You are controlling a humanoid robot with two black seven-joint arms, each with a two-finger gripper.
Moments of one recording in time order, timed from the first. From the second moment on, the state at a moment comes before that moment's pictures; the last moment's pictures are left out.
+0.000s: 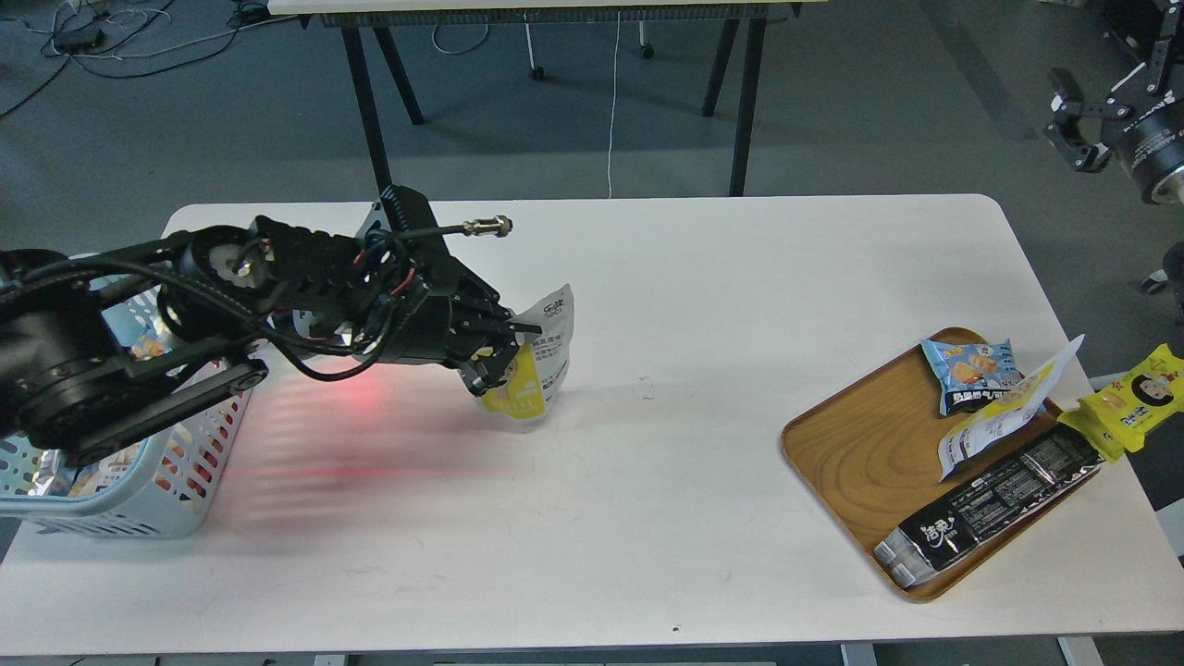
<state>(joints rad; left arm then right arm) -0.99 0.69 -0.36 -1.51 2.18 -0.49 -0.35 0.98 -0.67 0.28 0.59 0.21 0.45 0.49</state>
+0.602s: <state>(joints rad) -0.96 1.00 -0.37 -1.53 2.18 -0.48 -0.47 0.98 -0.67 0.29 0.59 0.21 0.46 0.49</state>
